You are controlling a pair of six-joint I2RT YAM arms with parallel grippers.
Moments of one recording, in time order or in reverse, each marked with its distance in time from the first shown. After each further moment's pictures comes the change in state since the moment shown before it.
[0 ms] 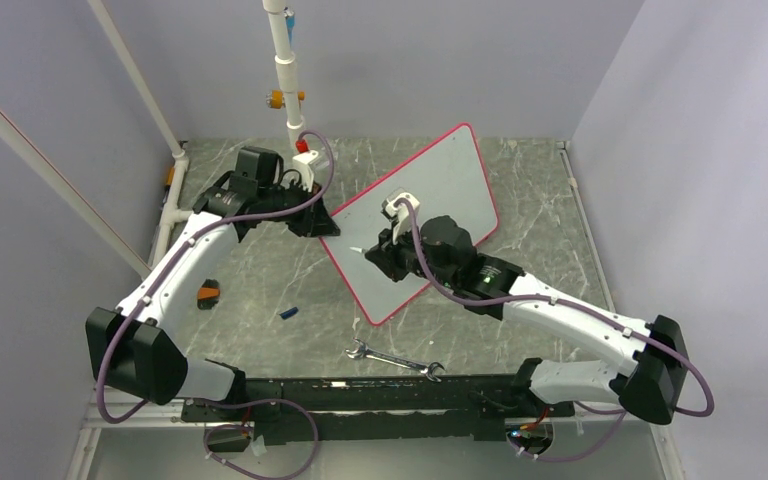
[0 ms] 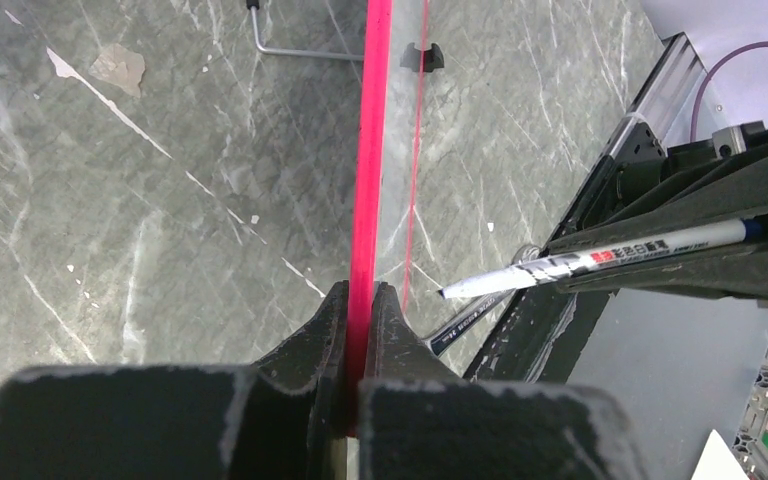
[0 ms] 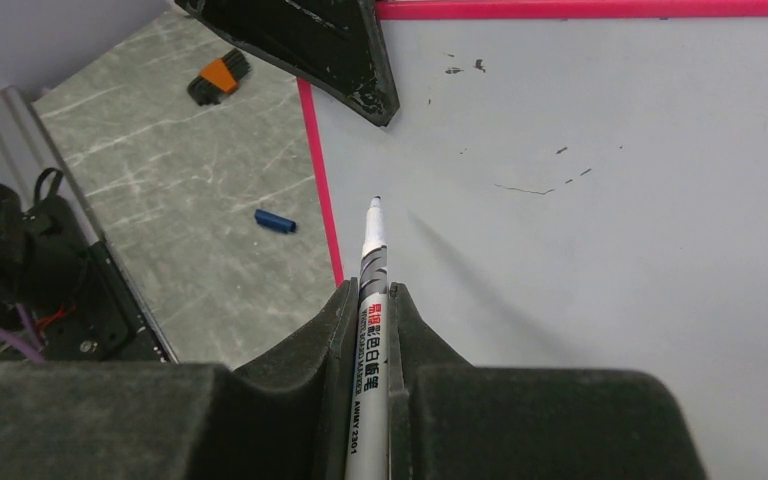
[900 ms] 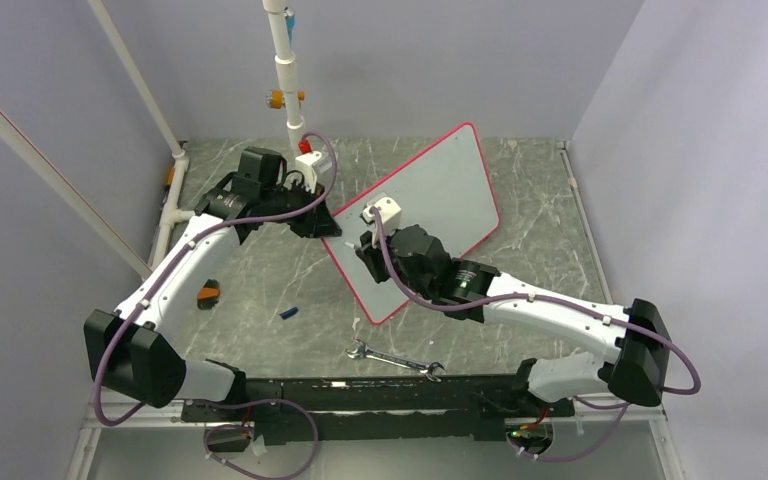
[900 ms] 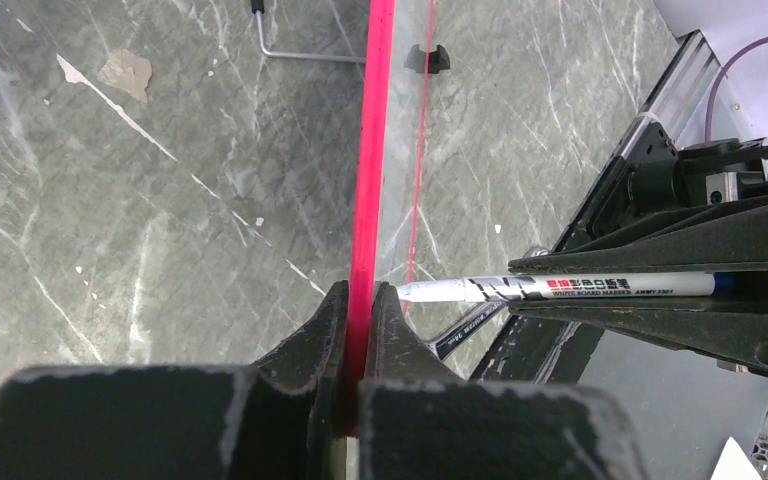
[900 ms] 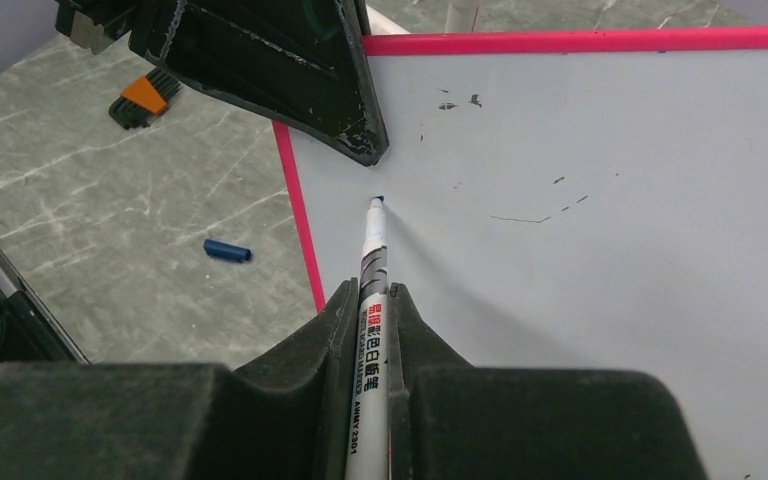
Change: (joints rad) left arm -0.030 -0.014 0.000 0.005 -0.044 -0.006; right arm 0.142 0.113 0.074 0.006 0.309 -0.008
